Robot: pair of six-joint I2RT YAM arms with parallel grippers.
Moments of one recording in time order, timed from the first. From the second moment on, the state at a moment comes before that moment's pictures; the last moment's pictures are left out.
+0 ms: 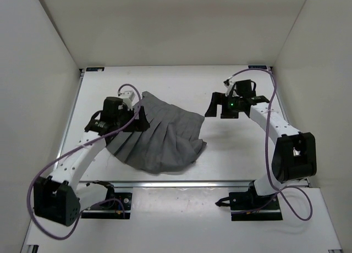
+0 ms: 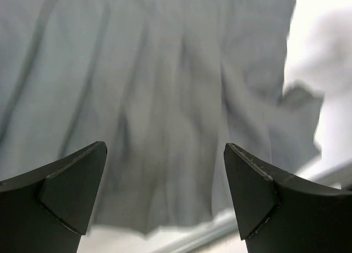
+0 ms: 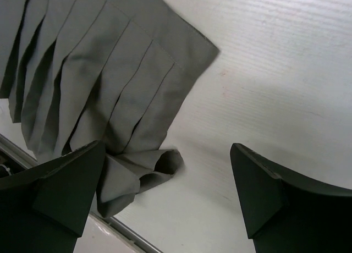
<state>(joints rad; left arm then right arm) -0.29 1.11 0.85 -0.49 0.20 -0.29 0.17 1.53 1.13 -0.49 -0.47 0.23</state>
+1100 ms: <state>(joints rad) -0.11 2.07 1.46 -0.16 0.25 -0.29 0.29 1.94 1.24 -0.22 -0.33 0.44</state>
